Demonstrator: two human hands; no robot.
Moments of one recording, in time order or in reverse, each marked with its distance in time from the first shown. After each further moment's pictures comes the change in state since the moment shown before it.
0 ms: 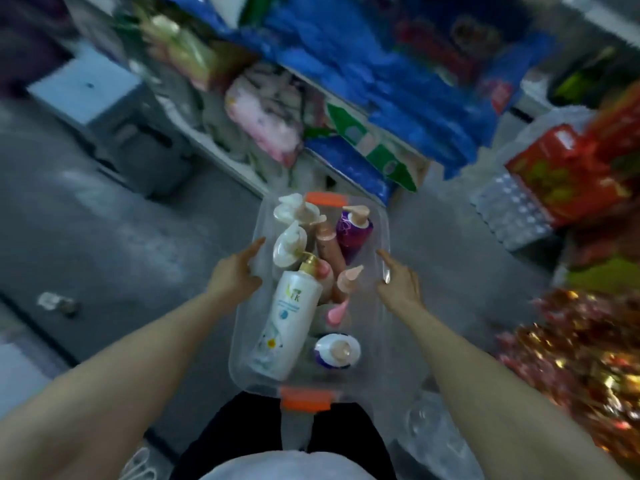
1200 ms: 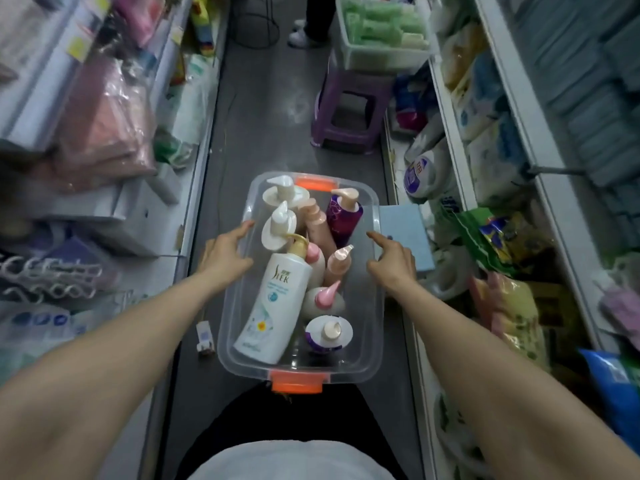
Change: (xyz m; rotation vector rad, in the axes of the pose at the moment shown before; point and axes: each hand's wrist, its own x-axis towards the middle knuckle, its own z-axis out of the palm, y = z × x) left_hand 0.217 -0.487 -0.577 -0.394 0.630 -0.688; right_hand 0.263 -0.920 0.330 -0.388 -0.378 -0.722
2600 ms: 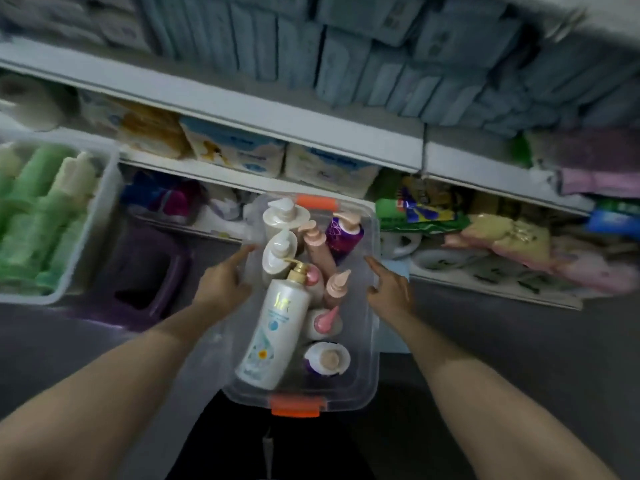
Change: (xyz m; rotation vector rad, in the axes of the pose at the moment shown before) left_hand 0.598 0.422 0.092 0.551 -0.851 1.013; right_hand 0.340 -0.052 -0.092 0.508 0.483 1.059
